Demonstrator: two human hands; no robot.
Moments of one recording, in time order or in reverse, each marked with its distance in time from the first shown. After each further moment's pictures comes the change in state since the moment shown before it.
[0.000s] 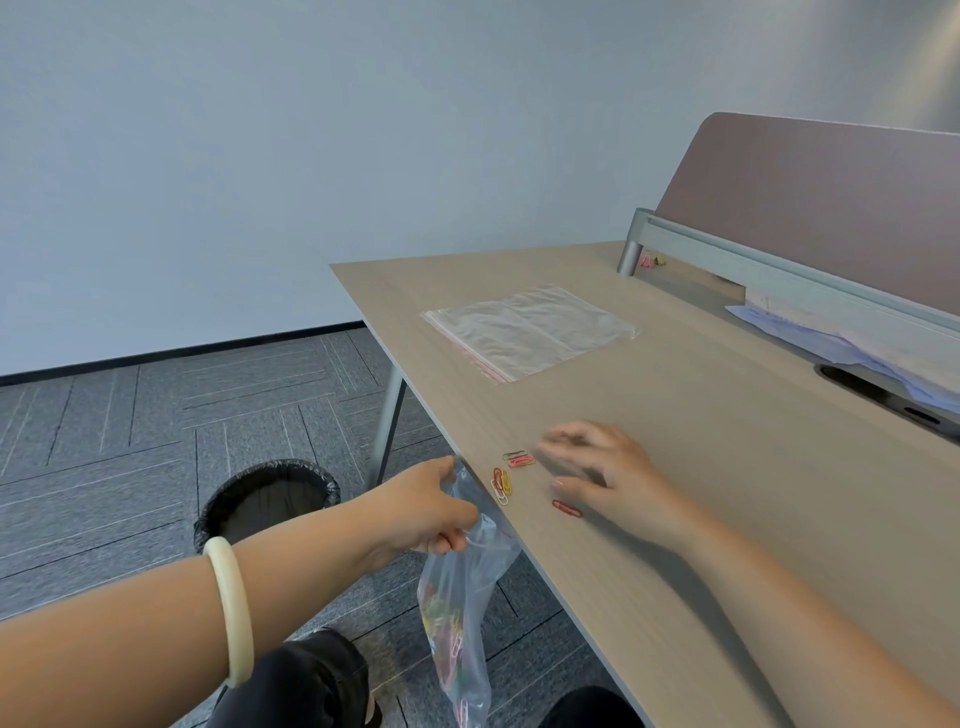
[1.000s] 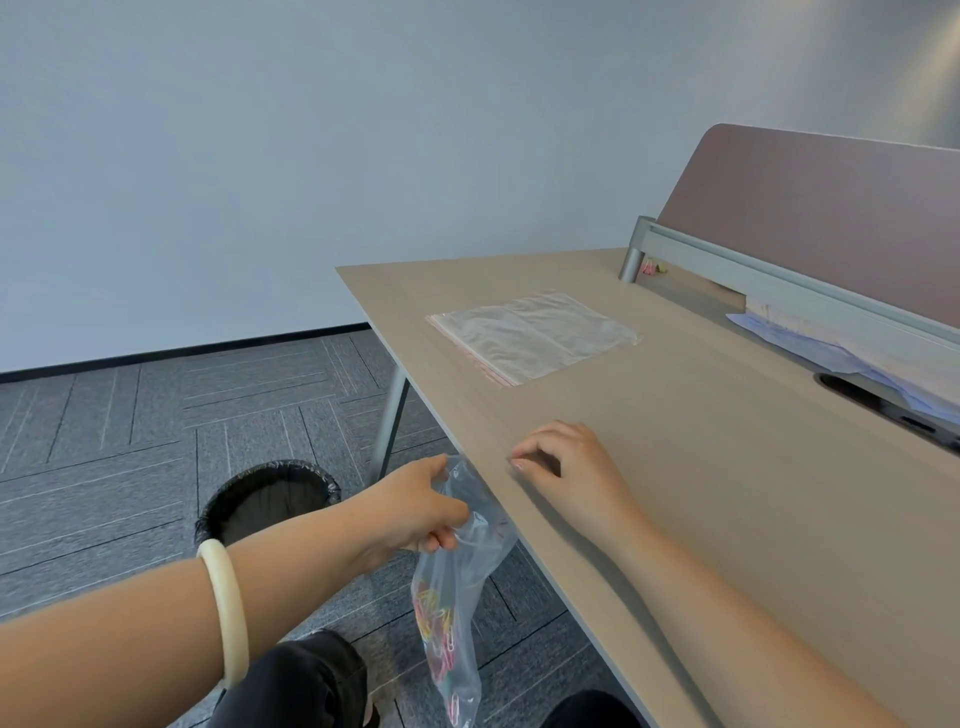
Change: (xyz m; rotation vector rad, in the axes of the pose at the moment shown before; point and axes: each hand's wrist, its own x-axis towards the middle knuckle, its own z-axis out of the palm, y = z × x) left_hand -0.010 -0.001 -0.007 0.013 0.060 -0.006; right_hand 0.018 -0.036 0.023 0.160 0.233 0.049
